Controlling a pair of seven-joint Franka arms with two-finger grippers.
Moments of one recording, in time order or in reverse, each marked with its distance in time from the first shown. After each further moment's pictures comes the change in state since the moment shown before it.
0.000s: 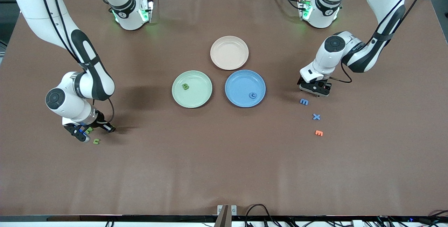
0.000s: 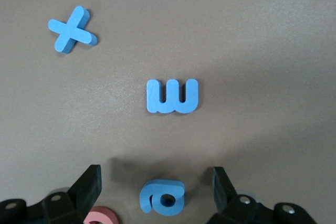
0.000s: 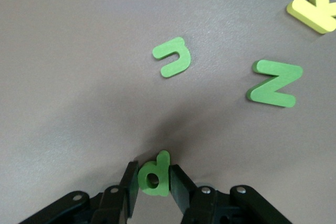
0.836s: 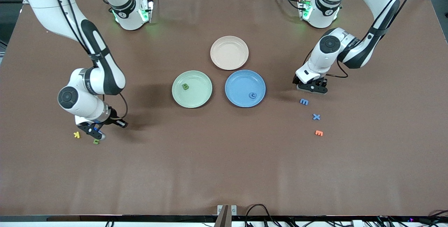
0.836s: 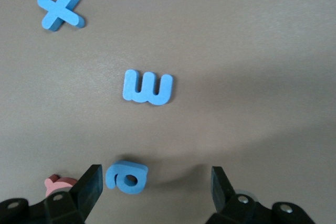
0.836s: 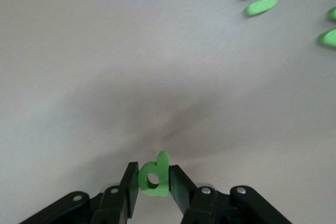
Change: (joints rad) left arm -0.021 -0.041 -0.077 -0.004 -0.243 -0.094 -0.011; right arm 0.114 -0.067 0.003 0.000 0.001 -0.124 0.021
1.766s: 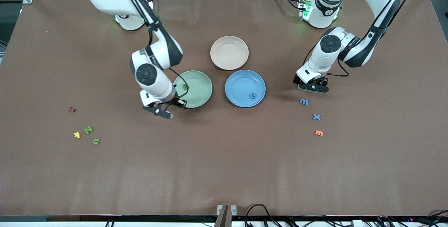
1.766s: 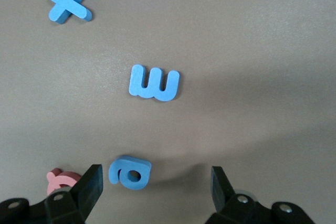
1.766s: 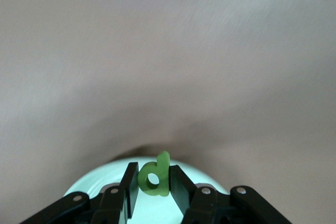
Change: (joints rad) left arm 0.000 -0.011 0.005 -0.011 -0.029 0.005 0.000; right arm 0.409 -0.042 0.033 0.015 0.002 -0.076 0.326
